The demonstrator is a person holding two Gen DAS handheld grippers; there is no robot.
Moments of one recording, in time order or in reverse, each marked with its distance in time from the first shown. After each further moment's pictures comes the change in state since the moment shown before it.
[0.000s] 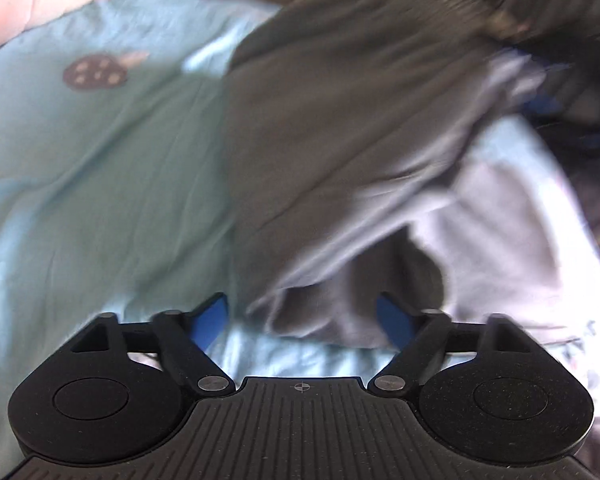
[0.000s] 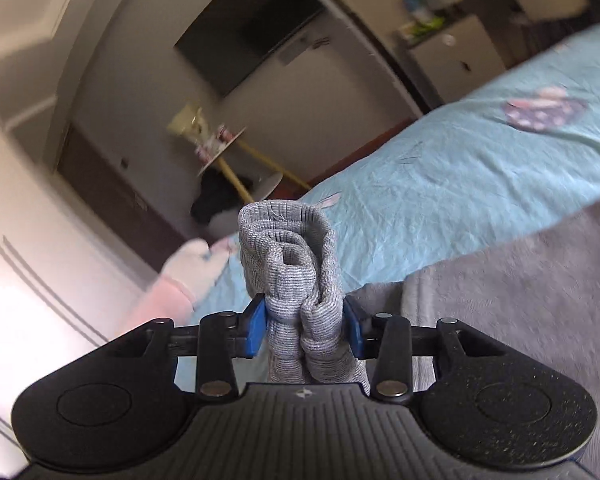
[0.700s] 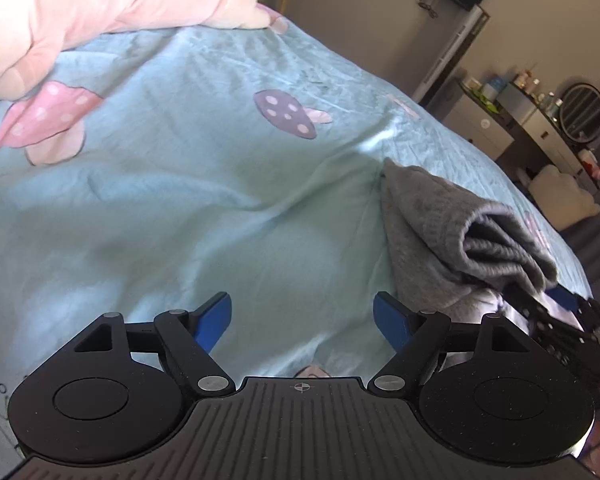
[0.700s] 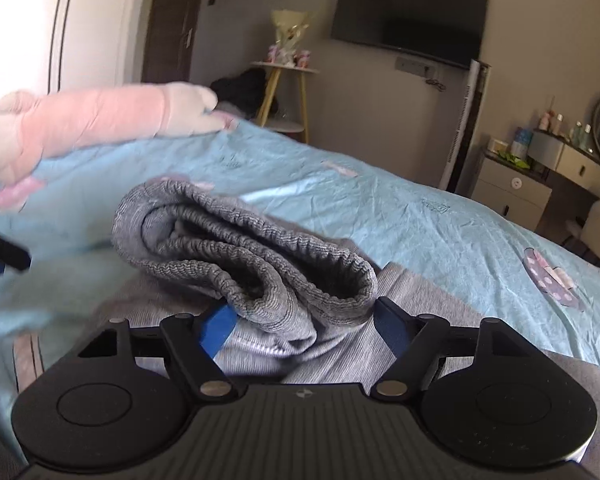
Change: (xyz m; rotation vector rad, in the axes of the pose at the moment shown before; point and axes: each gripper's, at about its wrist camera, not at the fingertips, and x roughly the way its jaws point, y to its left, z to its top) left arm -0.065 0.108 -0.022 -0.356 -0.235 0.081; right arm 0.066 0.037 -0.089 -0.964 0.094 -0.204
